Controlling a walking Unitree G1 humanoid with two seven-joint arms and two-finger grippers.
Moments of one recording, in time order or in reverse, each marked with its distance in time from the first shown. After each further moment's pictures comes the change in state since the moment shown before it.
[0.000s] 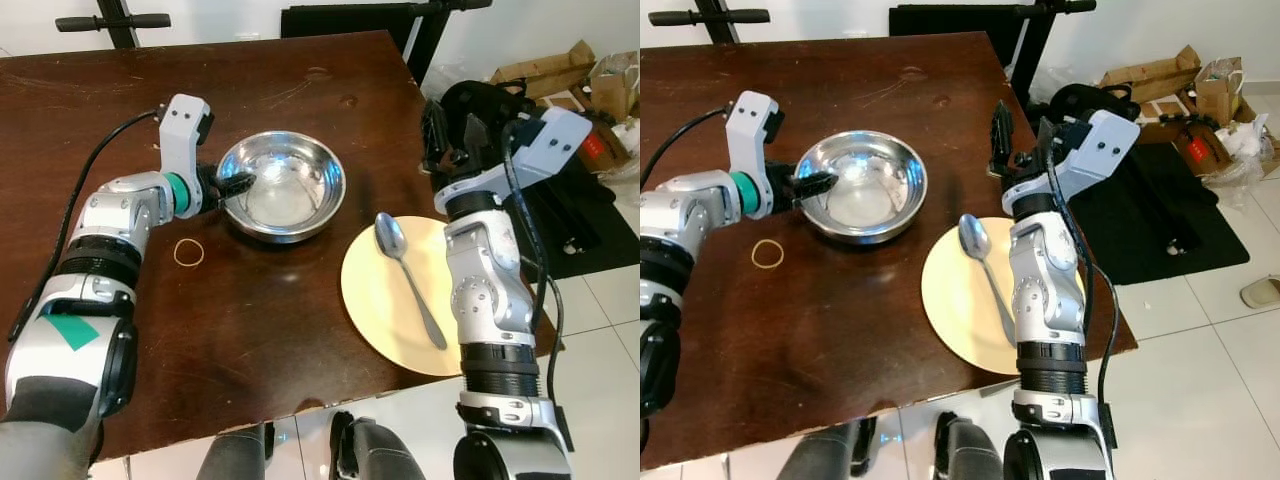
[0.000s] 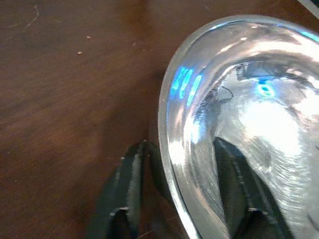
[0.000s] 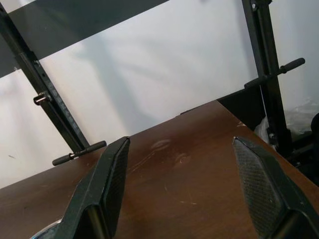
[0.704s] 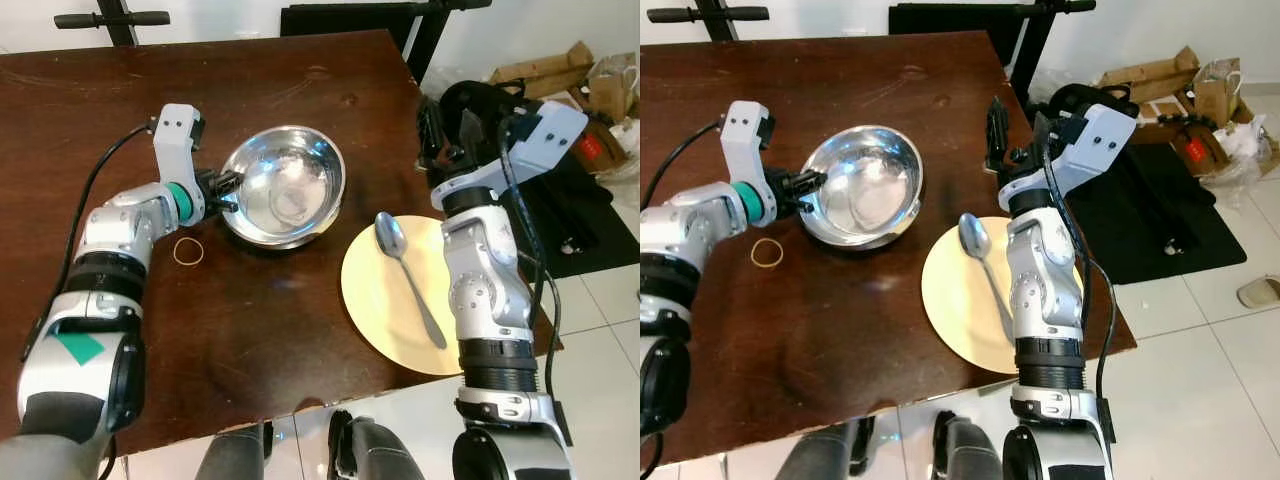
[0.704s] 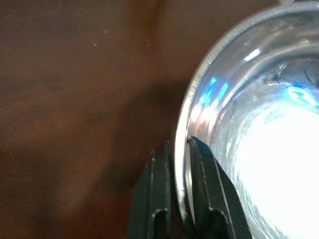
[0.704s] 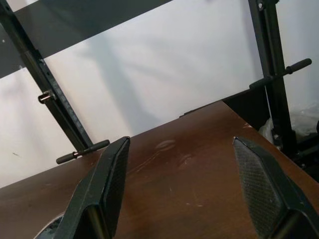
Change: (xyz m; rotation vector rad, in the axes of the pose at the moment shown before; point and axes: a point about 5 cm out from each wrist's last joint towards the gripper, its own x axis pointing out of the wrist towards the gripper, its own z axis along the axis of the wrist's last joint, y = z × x) left arm 0.001 -0.011 -0.010 -0.074 -0.114 0.084; right arm 0.003 0.004 0.001 0.004 -0.001 0.015
